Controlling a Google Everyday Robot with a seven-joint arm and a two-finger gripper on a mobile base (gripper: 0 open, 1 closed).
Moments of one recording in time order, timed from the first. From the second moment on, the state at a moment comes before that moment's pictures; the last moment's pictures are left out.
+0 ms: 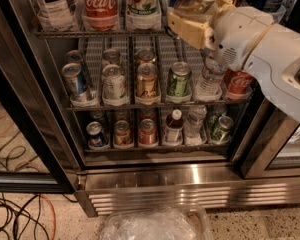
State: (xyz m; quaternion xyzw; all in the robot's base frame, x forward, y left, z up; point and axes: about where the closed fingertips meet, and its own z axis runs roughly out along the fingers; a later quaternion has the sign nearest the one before) arm 0.550 -0.072 1.075 -0.34 0.56 0.19 0.73
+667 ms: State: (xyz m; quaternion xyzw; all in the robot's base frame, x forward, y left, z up) arm 0.535 -0.062 1.054 -0.37 0.58 0.20 0.70
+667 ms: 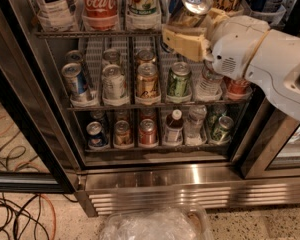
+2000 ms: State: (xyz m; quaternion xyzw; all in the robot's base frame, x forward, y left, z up) arm 0.487 -0.050 1.015 -0.36 0.60 0.24 0.67
